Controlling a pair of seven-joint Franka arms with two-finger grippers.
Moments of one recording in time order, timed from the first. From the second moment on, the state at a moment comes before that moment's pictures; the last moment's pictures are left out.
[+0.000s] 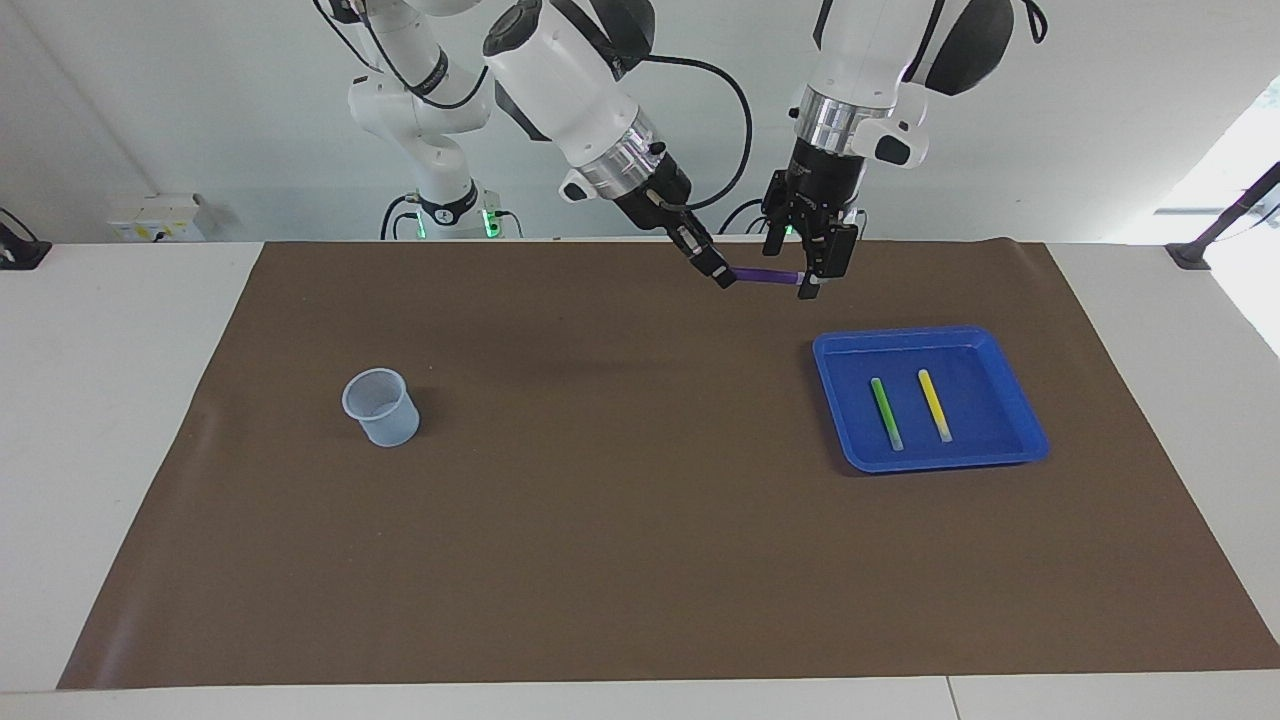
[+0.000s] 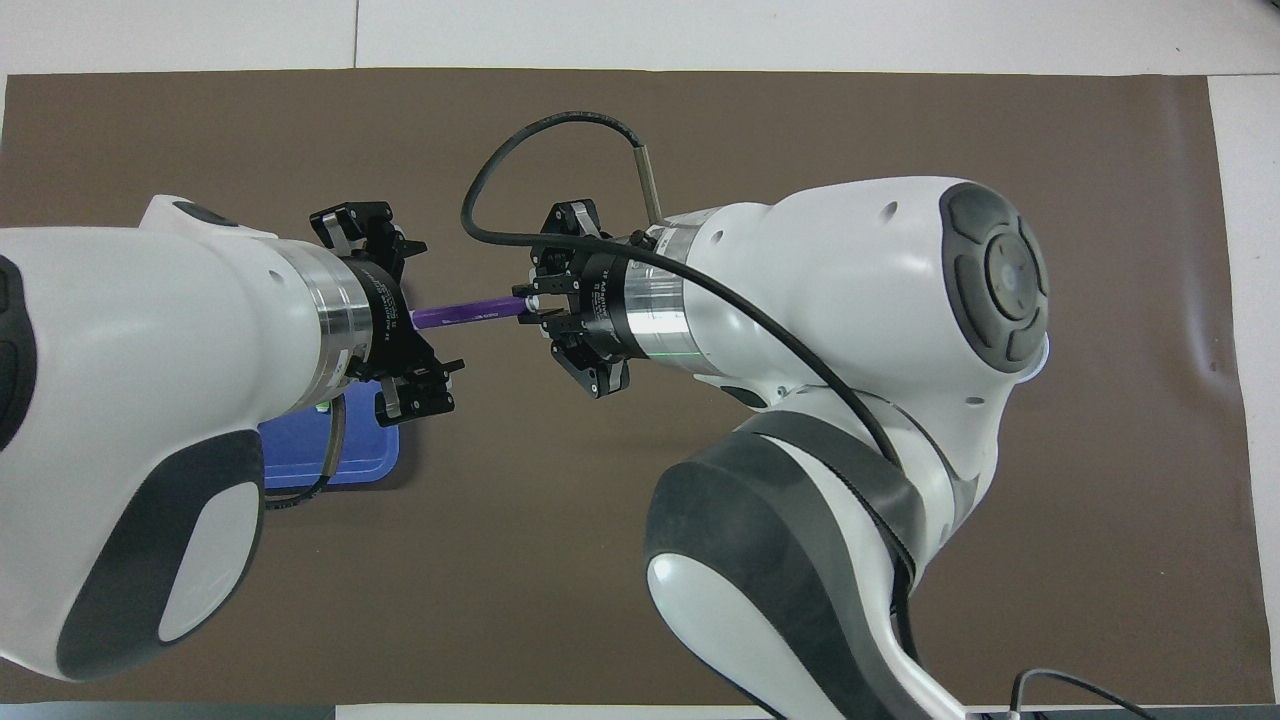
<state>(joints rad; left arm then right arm) -0.08 -0.11 -0.41 -1.79 -0.08 1.99 -2.24 0.04 0.19 0.61 -1.60 0.41 2.26 1.73</state>
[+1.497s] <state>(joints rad) -0.09 -0.11 -0.41 -1.80 -0.07 2.00 -2.24 0.03 0.20 0.61 -1.60 0.41 2.27 1.73</state>
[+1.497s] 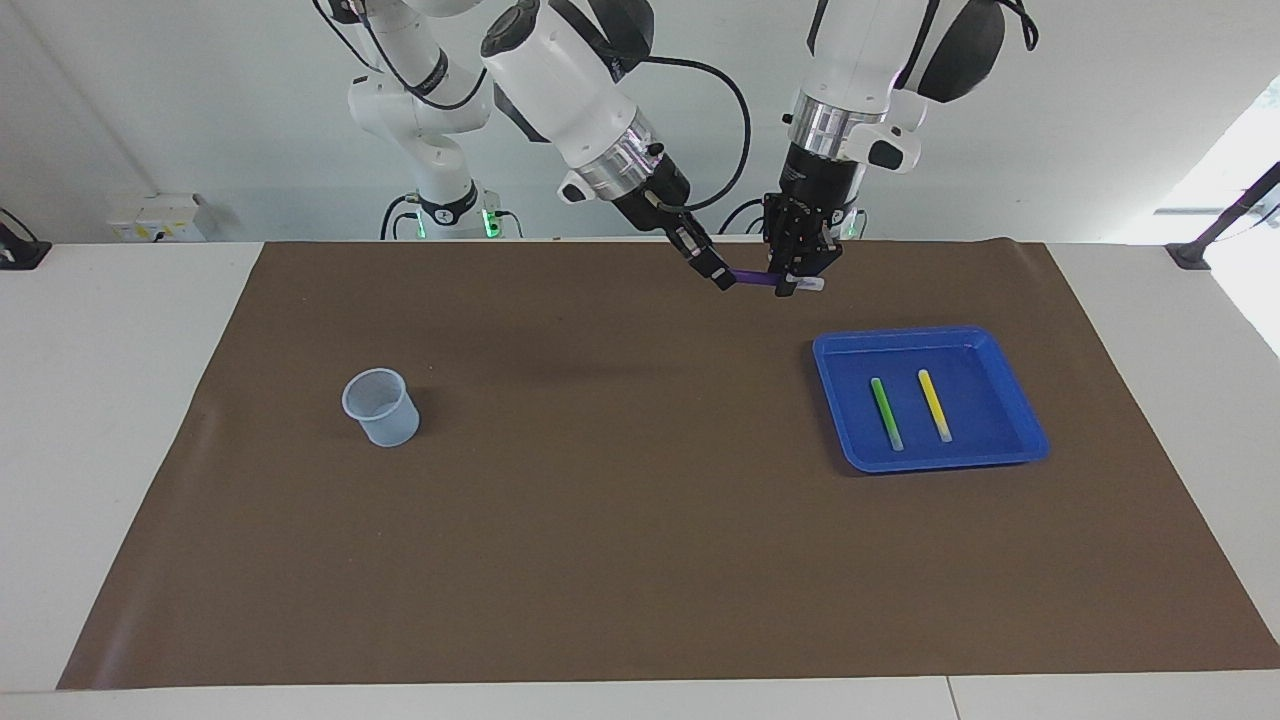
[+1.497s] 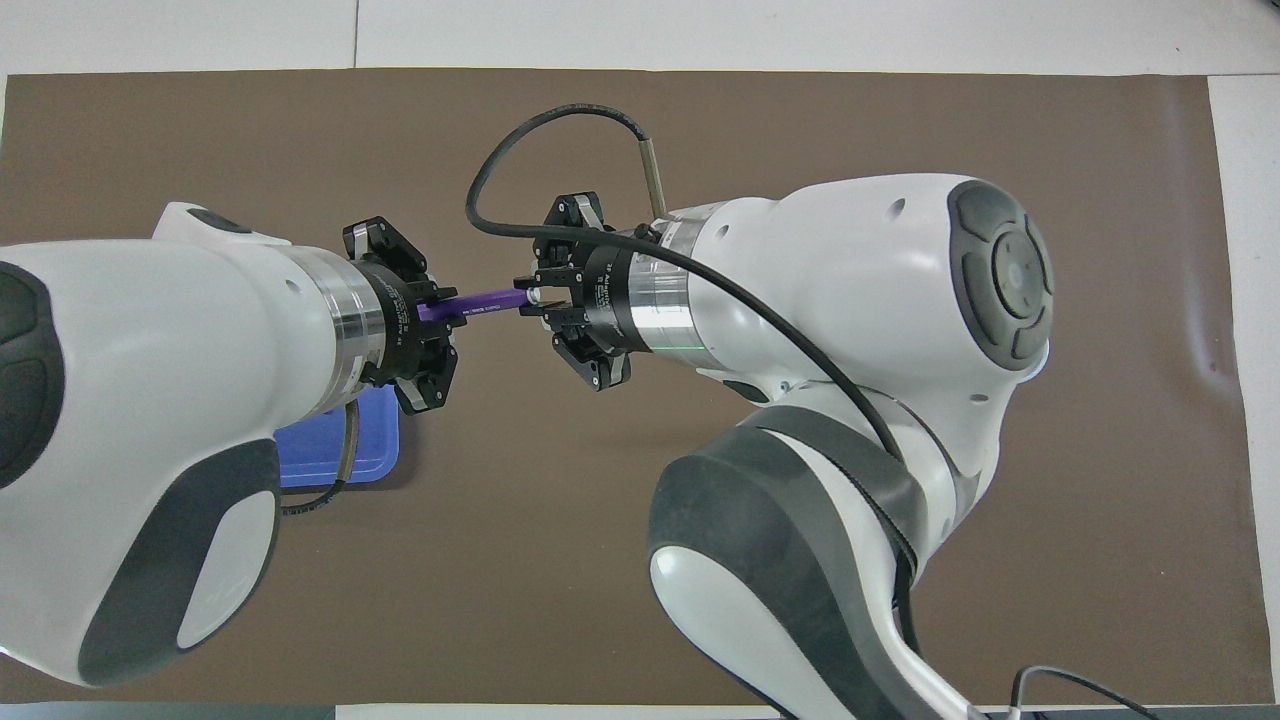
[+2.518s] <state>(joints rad) -0.08 -0.11 -0.40 -1.80 -0.05 2.00 -2.25 0.02 0.18 0.52 -1.55 0.30 2.00 1.45</state>
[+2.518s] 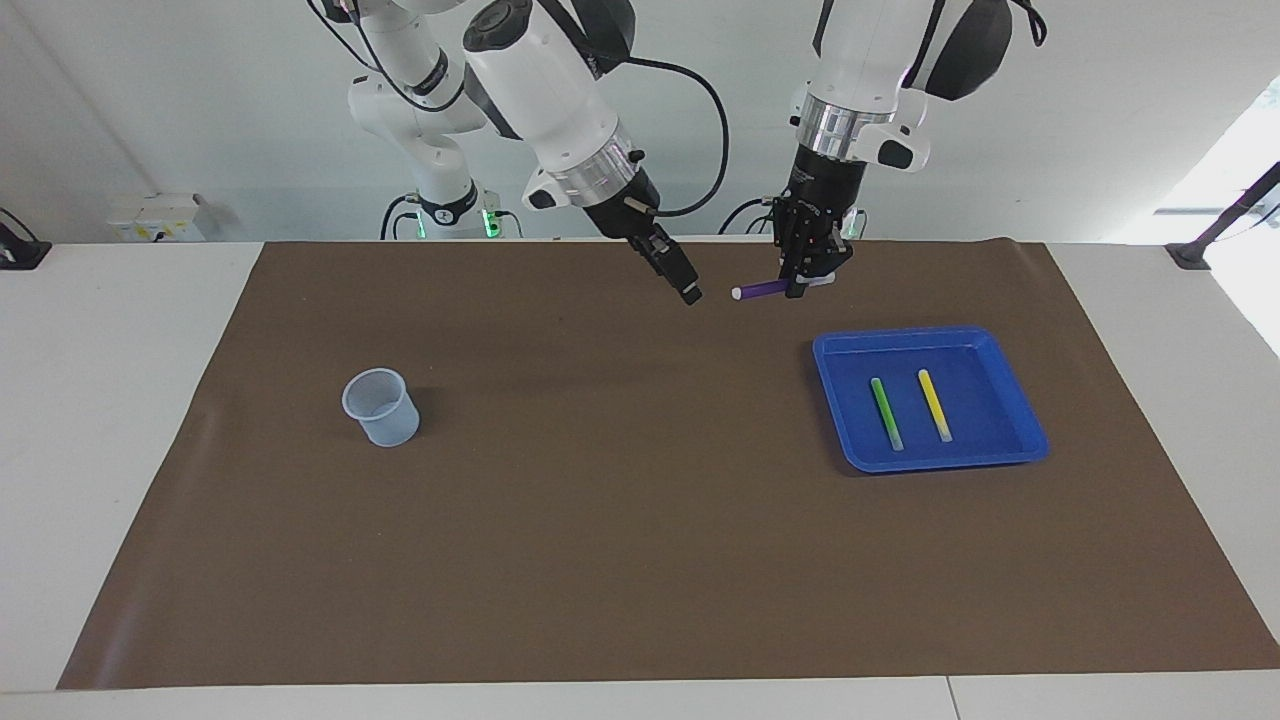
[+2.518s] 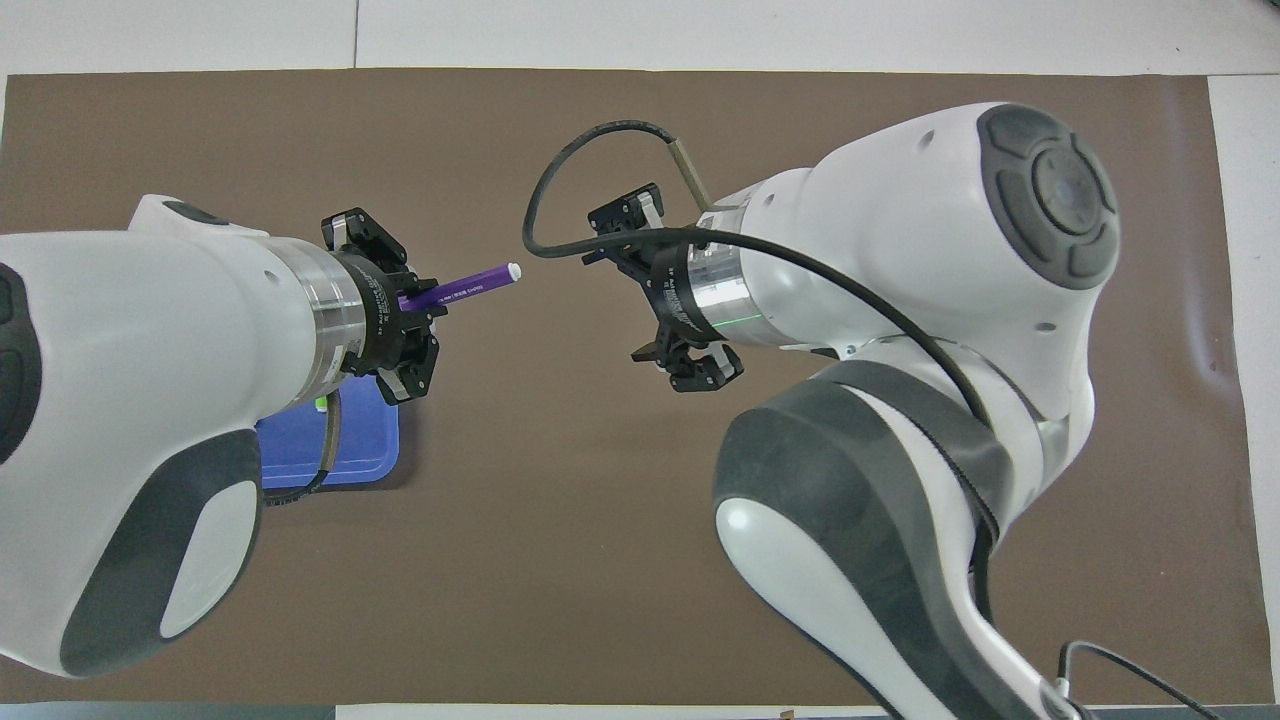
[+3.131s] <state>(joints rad) 0.12 -0.11 -0.39 -1.82 -0.05 2.00 -1.91 0.02 0.10 0.25 -1.62 0.18 1.84 0.73</state>
